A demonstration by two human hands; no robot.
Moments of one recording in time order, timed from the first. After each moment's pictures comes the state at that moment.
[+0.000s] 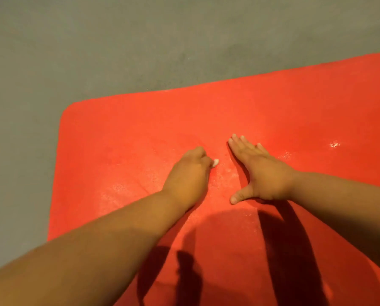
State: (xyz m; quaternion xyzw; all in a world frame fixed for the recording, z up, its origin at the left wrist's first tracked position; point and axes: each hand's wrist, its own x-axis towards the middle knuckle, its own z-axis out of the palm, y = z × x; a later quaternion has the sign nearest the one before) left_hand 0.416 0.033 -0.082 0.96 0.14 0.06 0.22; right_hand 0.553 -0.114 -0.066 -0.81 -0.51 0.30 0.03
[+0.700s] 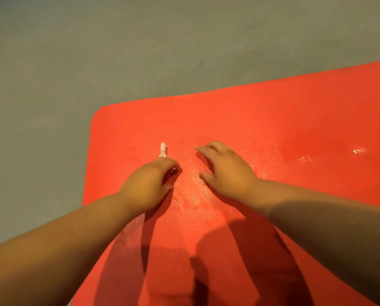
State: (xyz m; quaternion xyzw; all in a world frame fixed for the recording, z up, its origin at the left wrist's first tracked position) left_hand 0.339 0.107 -0.039 0.94 0.21 -0.08 0.24; right_hand 0.488 -0.039 -0.063 -0.82 -0.49 0.20 0.22
